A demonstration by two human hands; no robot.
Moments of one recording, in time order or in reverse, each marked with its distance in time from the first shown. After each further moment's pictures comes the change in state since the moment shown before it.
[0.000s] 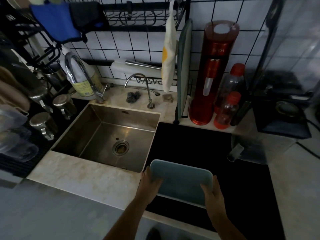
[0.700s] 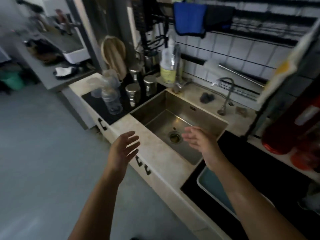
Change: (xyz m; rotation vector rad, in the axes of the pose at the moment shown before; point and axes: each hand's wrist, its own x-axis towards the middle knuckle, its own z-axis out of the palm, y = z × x) left_hand -0.170 0.032 -0.222 -0.770 0.616 0.095; right_hand -0.114 -0.213 0.161 -0.032 -0.915 -0.323
